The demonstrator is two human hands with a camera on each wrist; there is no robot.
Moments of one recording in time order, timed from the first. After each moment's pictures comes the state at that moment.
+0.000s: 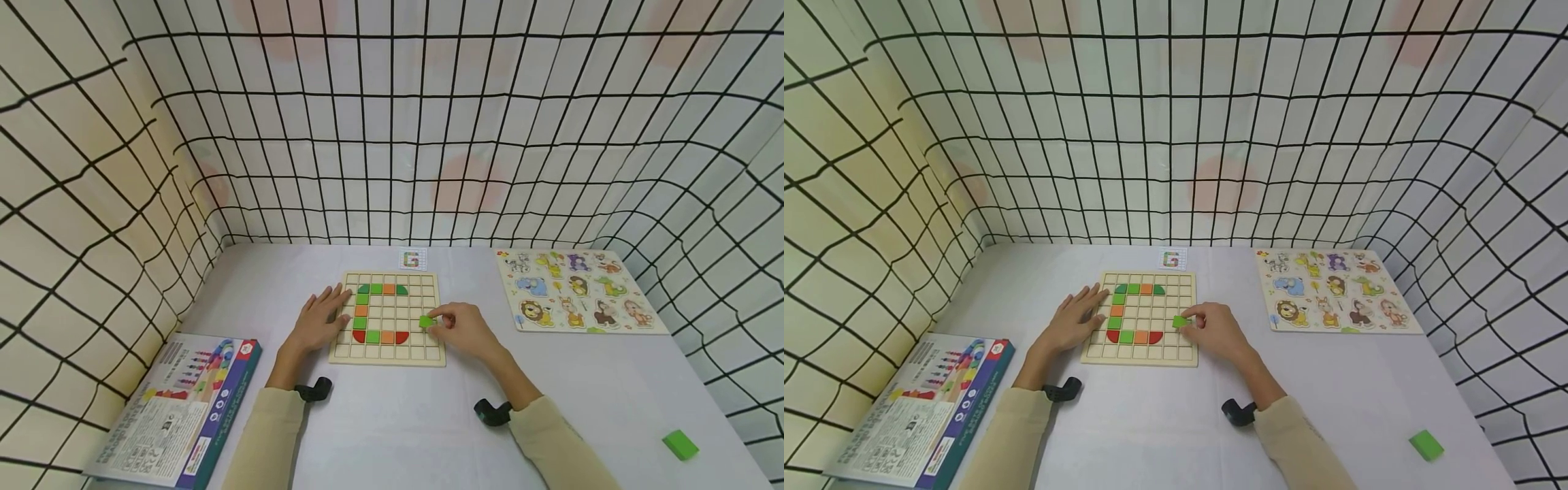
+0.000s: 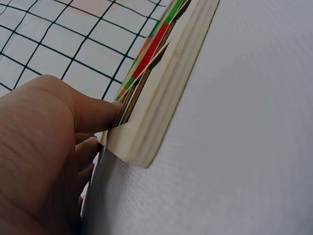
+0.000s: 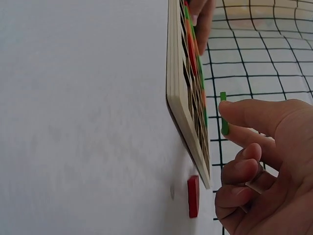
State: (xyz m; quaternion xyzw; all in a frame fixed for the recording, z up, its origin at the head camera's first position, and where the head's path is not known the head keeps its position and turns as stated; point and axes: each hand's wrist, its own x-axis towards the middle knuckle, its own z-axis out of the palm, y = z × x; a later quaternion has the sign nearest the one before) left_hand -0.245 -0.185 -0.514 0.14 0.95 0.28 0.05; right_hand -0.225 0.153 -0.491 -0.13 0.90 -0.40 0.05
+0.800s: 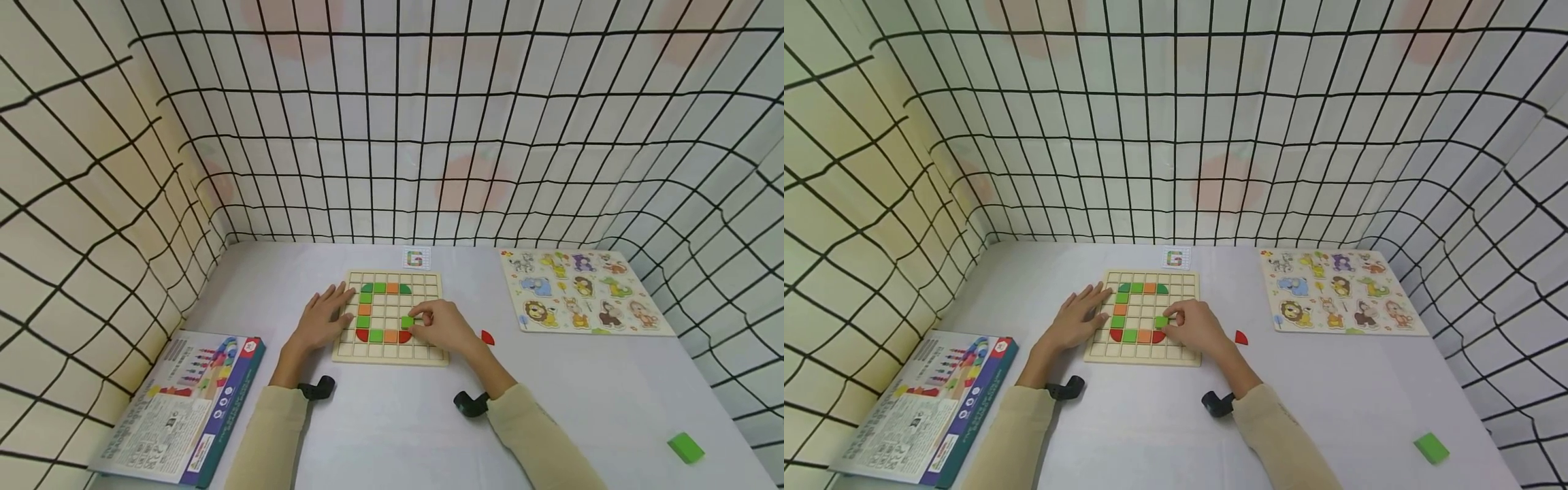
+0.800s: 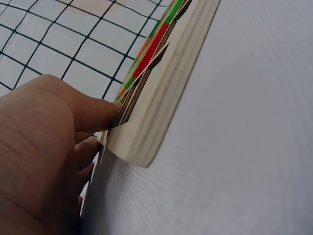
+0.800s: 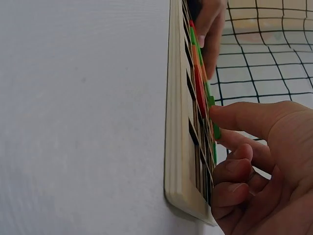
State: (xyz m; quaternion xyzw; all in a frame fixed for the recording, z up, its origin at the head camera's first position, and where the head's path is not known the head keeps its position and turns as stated) left_hand -0.246 -0.185 -0.518 0.14 0.95 0.27 0.04; right_hand -0.236 0.115 -0.498 -0.14 0.90 -0.41 0.09
